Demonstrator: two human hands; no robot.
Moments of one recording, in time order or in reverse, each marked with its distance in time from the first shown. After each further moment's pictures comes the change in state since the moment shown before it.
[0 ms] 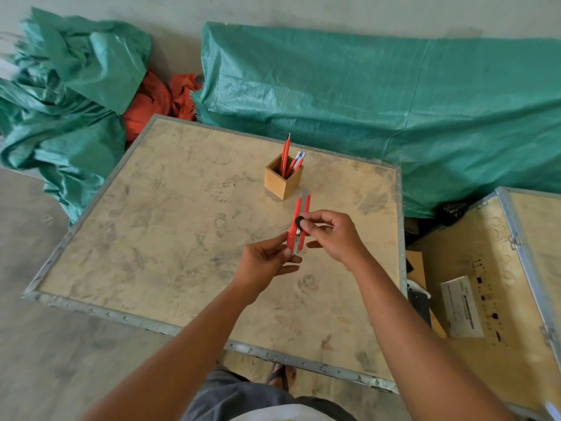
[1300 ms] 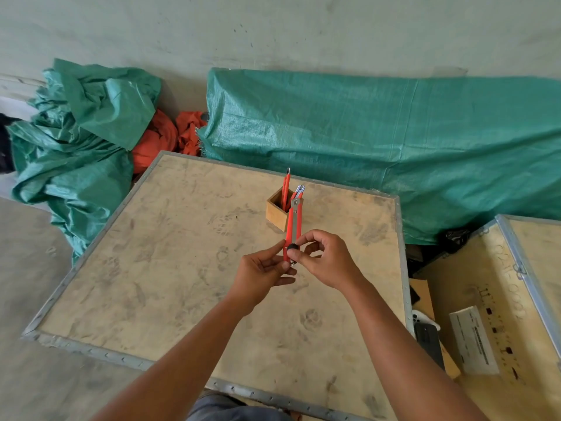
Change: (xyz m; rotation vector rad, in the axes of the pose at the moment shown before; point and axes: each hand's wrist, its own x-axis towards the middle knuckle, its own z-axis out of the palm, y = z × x) left_hand 0.028 0.039 -0.005 0.083 0.023 0.050; right_hand 0.012 -0.023 0.008 -0.294 0.034 -0.175
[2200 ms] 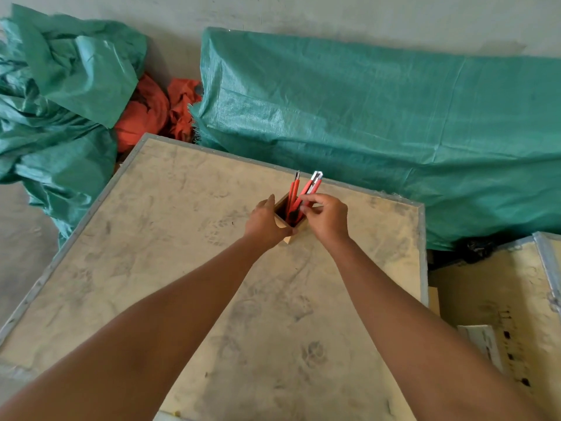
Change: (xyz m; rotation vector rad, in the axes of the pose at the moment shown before) left_hand 0.215 0.009 -0.026 0.994 0.144 -0.085; right_hand 0.192 0.043 0.027 -0.193 0.244 -0.016
